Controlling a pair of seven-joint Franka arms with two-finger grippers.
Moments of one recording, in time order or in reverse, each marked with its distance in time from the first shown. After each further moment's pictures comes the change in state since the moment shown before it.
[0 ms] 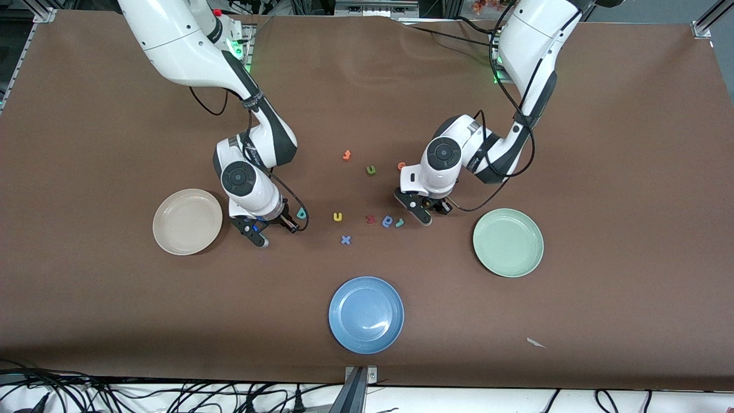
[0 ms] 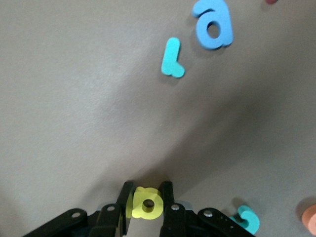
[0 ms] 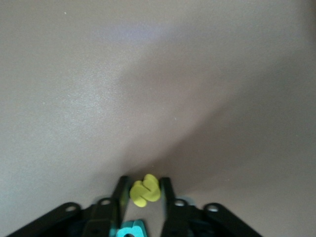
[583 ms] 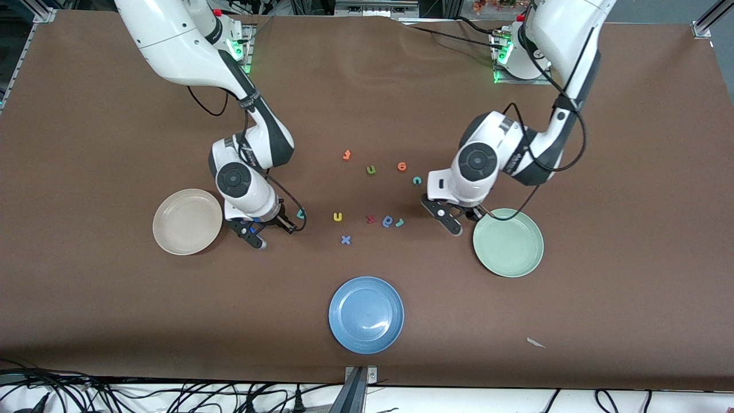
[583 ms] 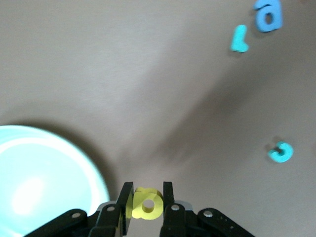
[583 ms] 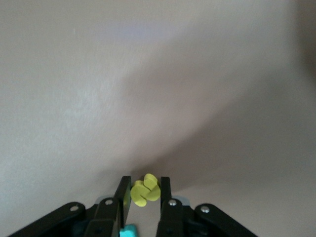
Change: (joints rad) left arm 0.119 -0.107 0.003 0.089 0.000 -0.247 0.160; right arm -0.030 -0.027 -0.008 0.009 0.000 -0.059 -0.123
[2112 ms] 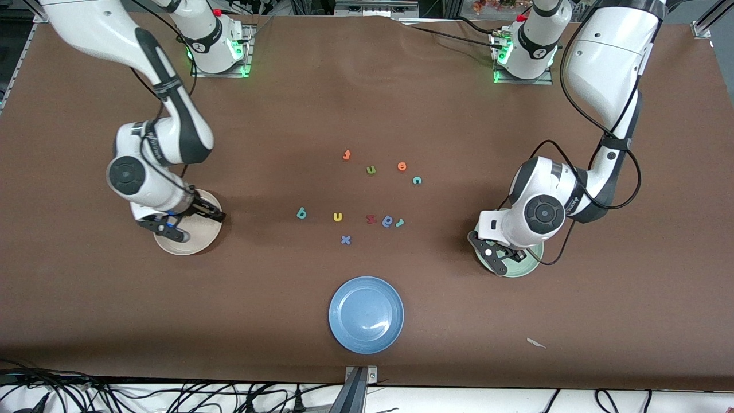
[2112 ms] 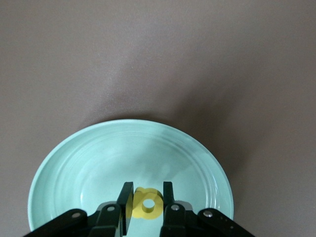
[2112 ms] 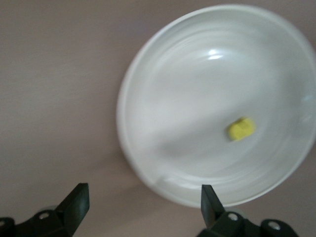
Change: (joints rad) left arm 0.170 0.167 0.008 0.156 0.001 0.039 0.281; right arm -0.223 -0.200 0.016 -0.181 -0.045 -0.100 -0.338
